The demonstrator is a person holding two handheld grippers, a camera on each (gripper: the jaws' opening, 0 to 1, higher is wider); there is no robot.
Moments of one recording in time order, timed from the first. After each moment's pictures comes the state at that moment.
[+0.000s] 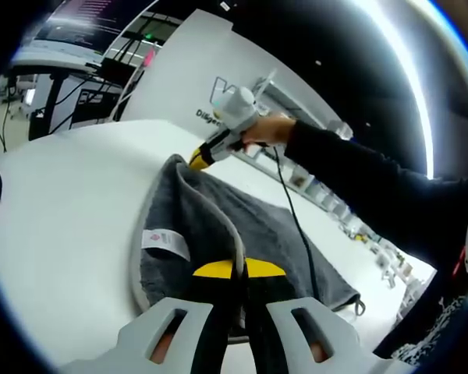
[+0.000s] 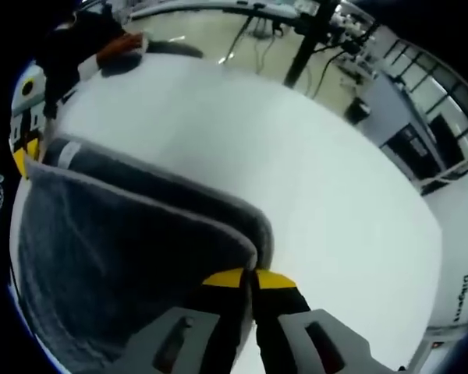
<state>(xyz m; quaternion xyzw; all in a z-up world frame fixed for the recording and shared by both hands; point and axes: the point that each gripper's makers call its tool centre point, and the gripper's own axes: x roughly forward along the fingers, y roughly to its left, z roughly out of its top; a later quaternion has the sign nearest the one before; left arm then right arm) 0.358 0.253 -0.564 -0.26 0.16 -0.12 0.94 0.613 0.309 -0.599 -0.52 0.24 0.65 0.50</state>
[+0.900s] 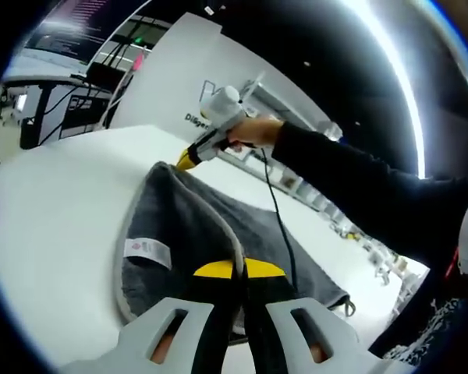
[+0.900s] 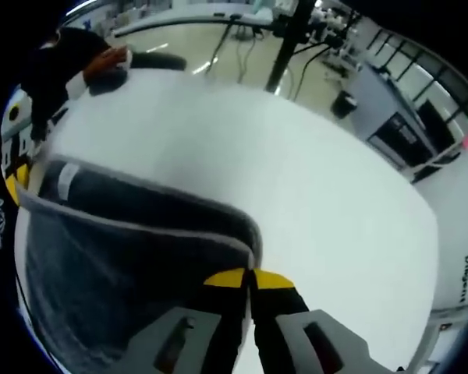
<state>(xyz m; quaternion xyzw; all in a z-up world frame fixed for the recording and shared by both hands) 0.355 0.238 -0.544 -0.25 0.14 -0.14 0.95 0.615 0.309 -0.582 -0.50 0.26 0.63 0.54</state>
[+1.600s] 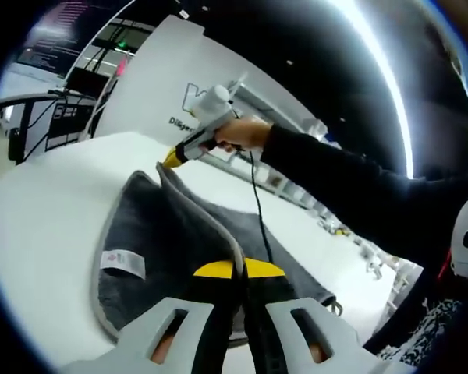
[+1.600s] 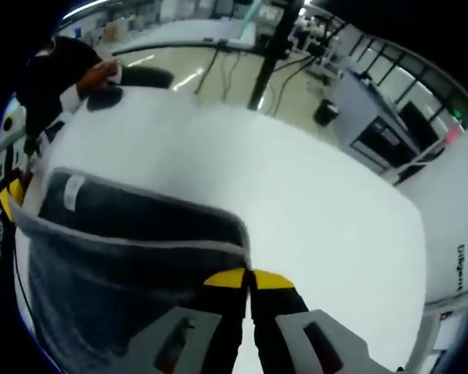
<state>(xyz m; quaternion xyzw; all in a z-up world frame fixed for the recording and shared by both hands) 0.353 0.217 -0.522 -0.23 0.13 -0.18 0.95 0.617 0.299 -0.549 -0.47 0.23 0.62 0.58</state>
